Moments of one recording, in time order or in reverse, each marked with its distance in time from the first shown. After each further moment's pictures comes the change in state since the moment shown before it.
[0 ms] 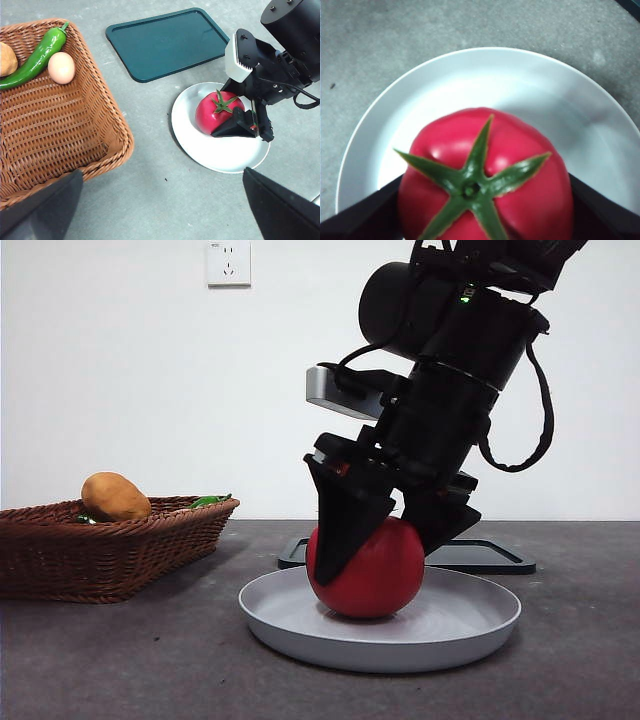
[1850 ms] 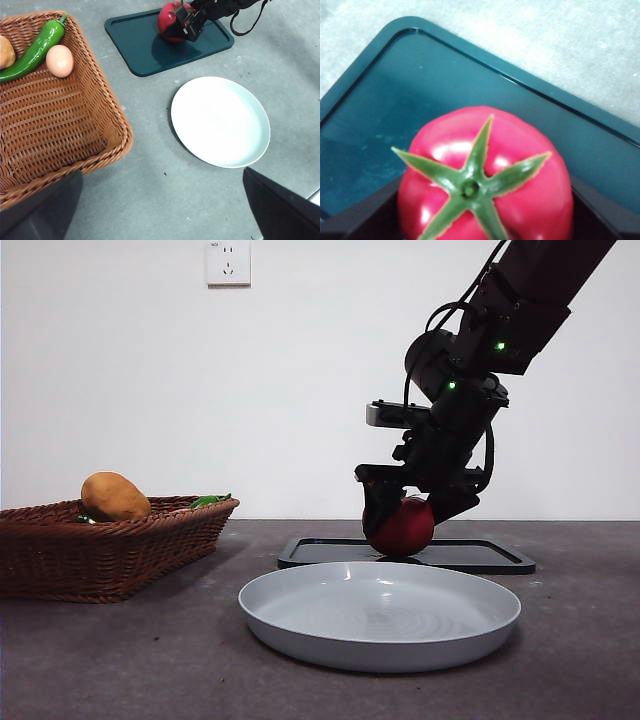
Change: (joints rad) left arm 0.000 0.000 0.000 -0.021 0.000 0.000; right arm -0.303 0.378 0.427 0.198 0.080 -0.034
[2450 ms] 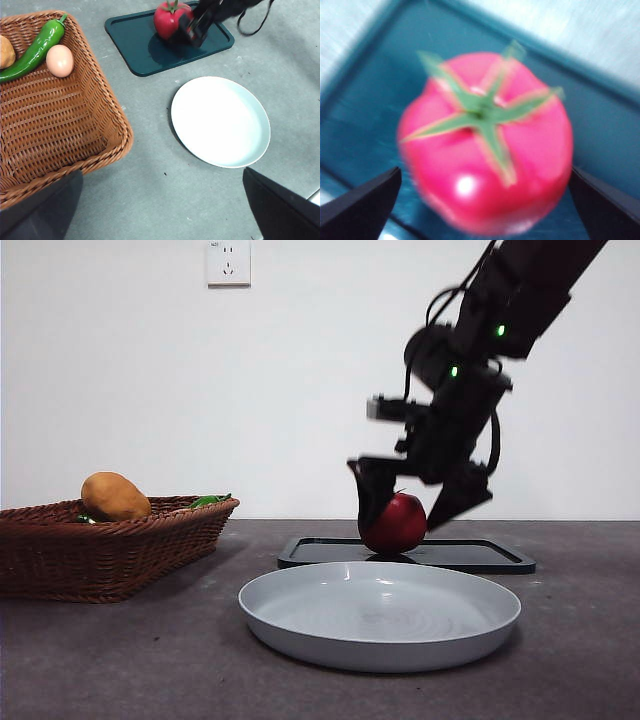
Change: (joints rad) left arm 0.000 0.000 0.000 0.000 0.000 0.000; right arm 0.007 -0.052 0.006 -0.108 -0.008 0.011
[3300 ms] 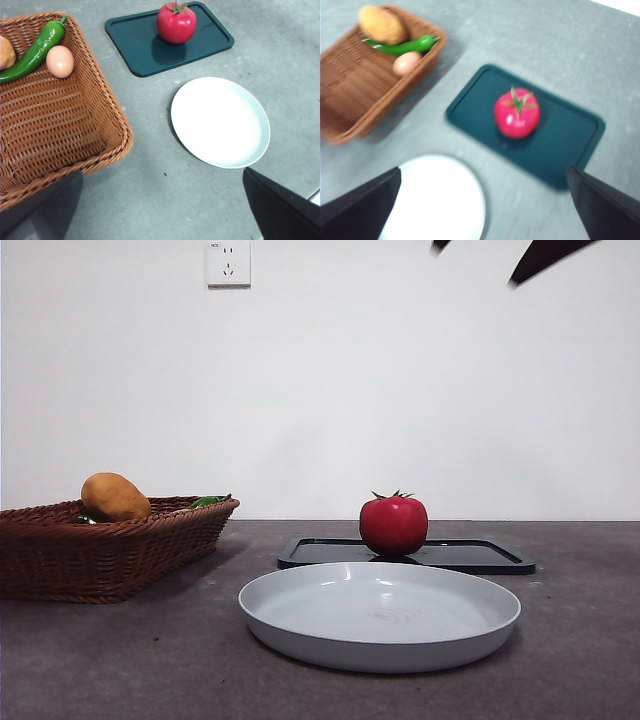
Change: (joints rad) left arm 0.000 0.000 0.000 0.002 0.000 0.000; right arm 0.000 -0.727 0.000 -0.565 -0.083 -0.005
